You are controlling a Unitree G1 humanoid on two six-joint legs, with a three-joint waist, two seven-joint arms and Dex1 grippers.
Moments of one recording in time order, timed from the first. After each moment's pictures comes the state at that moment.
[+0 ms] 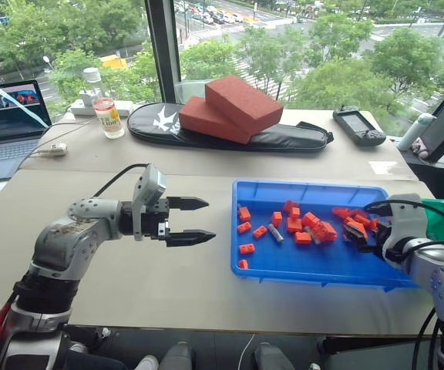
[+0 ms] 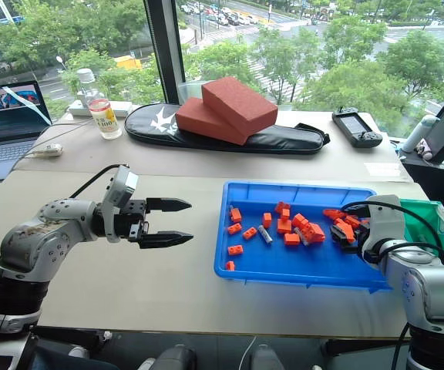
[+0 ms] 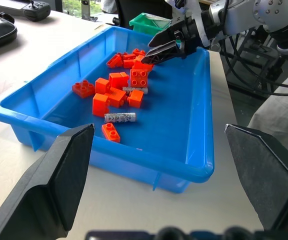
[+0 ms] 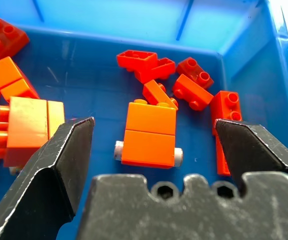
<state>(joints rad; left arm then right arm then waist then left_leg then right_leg) -0.51 0.70 -0.02 -0.19 -0.65 0.66 -1.16 -0.22 -0.67 -0.33 -0.35 0.47 1.16 0.13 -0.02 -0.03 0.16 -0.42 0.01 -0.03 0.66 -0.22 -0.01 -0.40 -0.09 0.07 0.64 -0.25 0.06</state>
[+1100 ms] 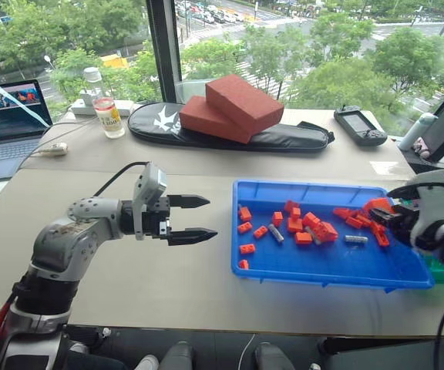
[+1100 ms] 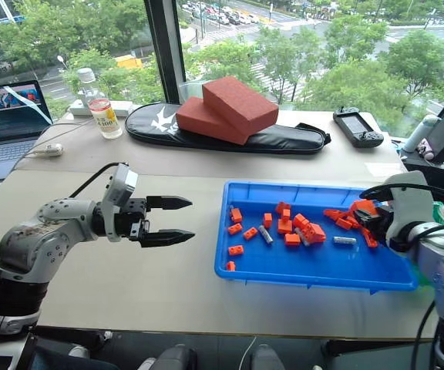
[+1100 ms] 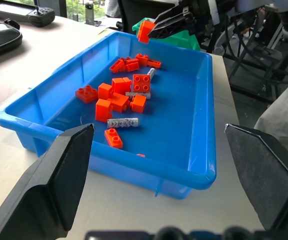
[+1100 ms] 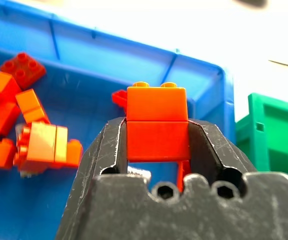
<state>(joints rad) -0.51 0.70 -0.02 -0.22 -0.67 0.66 -1.12 -0.18 -0.89 -0.45 -0.51 0.49 1.32 0.37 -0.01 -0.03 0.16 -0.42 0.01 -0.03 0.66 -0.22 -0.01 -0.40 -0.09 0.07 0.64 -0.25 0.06</state>
